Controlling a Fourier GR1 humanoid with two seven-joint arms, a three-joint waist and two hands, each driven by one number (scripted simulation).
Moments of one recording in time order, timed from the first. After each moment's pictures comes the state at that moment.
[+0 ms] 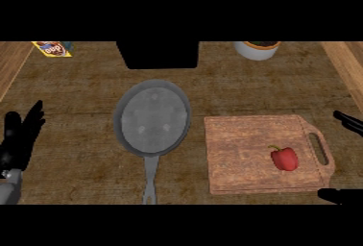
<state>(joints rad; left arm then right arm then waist) -0.10 0.56 -0.08 -1.30 0.17 0.24 0.21 0.13 -0.67 -0.02 -1.75 -0.02 0.08 -0.54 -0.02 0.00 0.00</state>
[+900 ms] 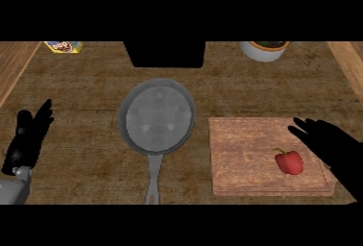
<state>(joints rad) -0.12 0.52 -0.08 -1.28 0.14 0.23 0.21 0.03 -0.90 0.29 -2.11 0.58 0.28 0.29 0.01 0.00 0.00</state>
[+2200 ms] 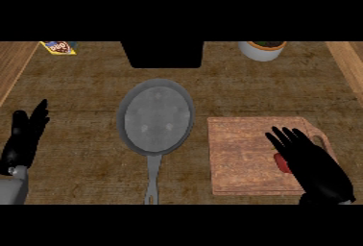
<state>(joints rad) -0.12 0.44 0.05 -1.28 0.02 0.14 0.21 0.01 -0.58 0.39 -1.84 1.04 0.37 0.26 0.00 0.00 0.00</state>
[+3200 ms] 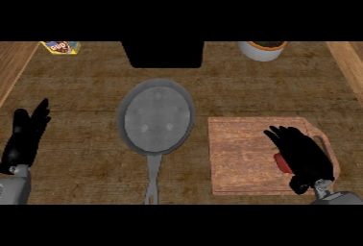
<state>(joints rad) -0.13 0.38 0.14 -1.30 -0.07 0.08 0.23 -0.06 -0.43 0.30 -1.58 1.23 0.33 0.12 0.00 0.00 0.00</state>
